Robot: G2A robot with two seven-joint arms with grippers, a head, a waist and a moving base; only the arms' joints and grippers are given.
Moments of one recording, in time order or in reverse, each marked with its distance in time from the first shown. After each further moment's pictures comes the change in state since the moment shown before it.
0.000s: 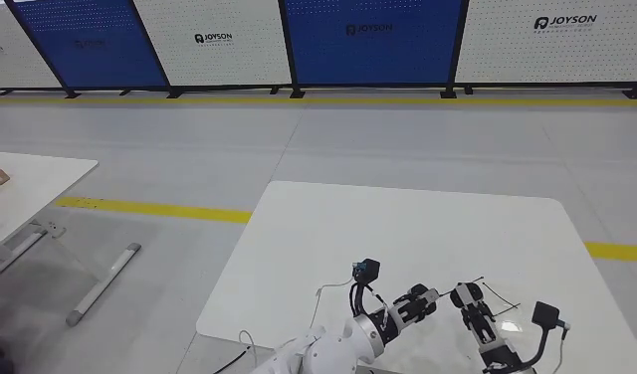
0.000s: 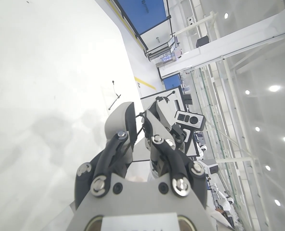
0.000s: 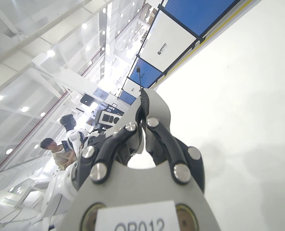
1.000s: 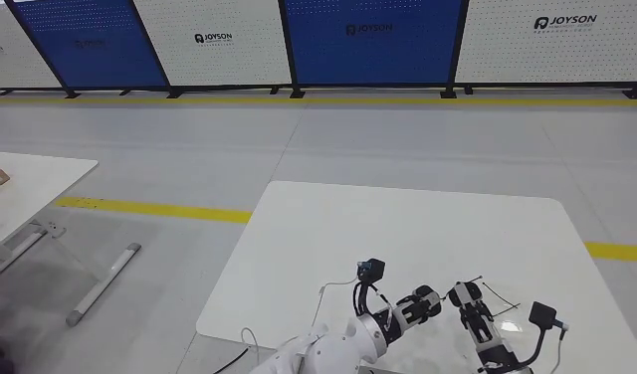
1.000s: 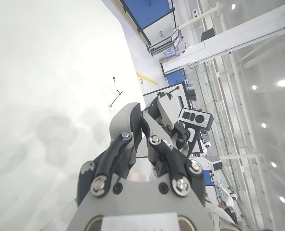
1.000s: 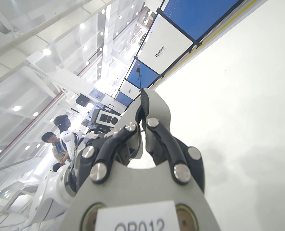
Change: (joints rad) left arm -0.018 -0.007 0.009 0.002 0.013 0.017 -0.025; right arm 0.003 -0.003 -0.020 0.000 -0.049 0.013 -0.042
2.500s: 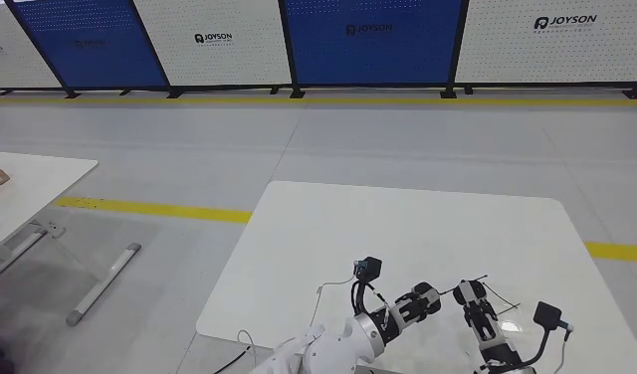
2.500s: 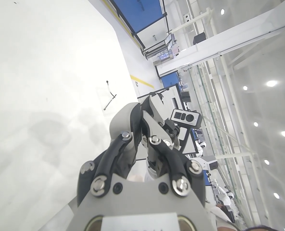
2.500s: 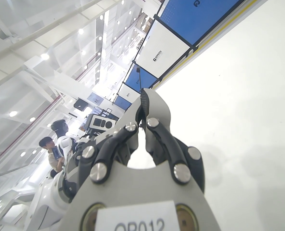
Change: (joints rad) left arm 0.023 0.002 -0.023 -0.018 0.002 -0.038 0.003; right arm 0.002 -0.002 0.005 -0.001 0.002 0.018 -0.028
